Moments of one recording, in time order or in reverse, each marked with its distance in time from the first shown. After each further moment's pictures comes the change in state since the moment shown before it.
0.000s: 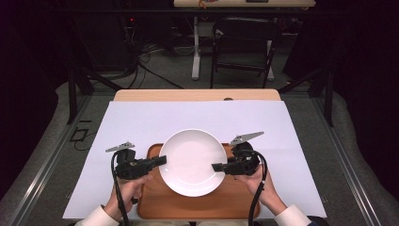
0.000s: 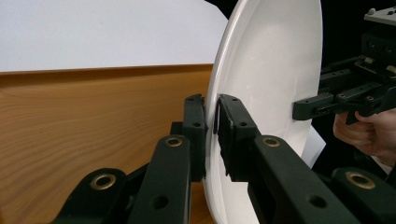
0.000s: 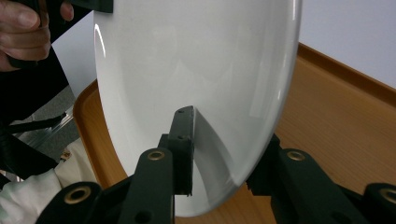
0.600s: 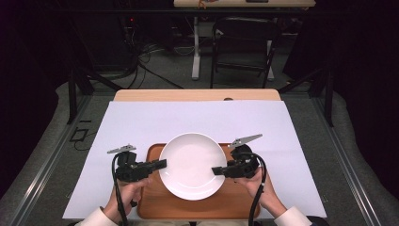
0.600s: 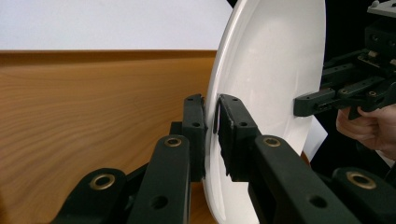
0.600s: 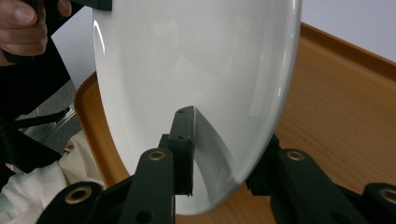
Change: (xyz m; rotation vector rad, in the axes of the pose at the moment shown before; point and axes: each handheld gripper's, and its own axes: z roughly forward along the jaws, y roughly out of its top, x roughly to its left) left arm 0.001 -0.007 0.000 0.042 0.008 -0.015; right arm 0.001 -0.006 0.004 0.034 0.010 0.020
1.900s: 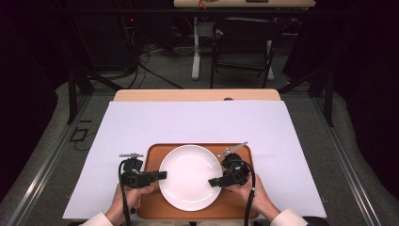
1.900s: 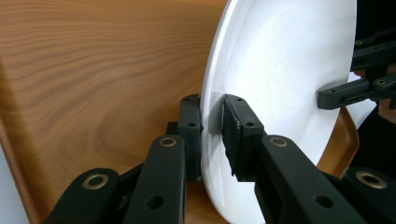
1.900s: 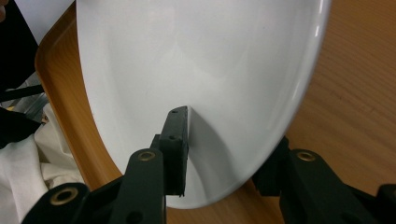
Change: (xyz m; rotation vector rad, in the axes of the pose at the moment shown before) left arm 0.017 -0.020 0.020 0.179 0.114 -0.046; right arm -0.003 -0.019 0.039 0.172 -0.018 0.037
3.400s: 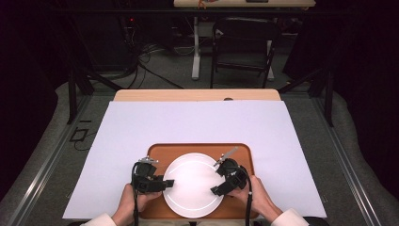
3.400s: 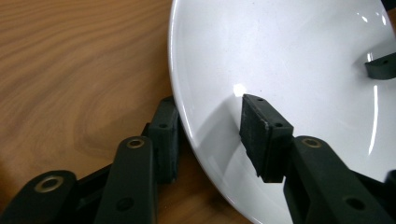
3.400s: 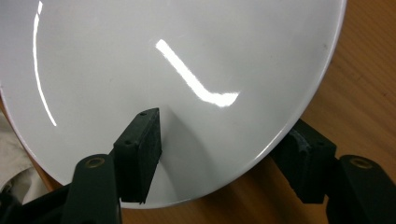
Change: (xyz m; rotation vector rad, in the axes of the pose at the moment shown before) left arm -0.016 -0.008 0.028 0.143 0.129 0.175; right arm 0.009 -0.006 0.010 0.160 -0.159 -0.117
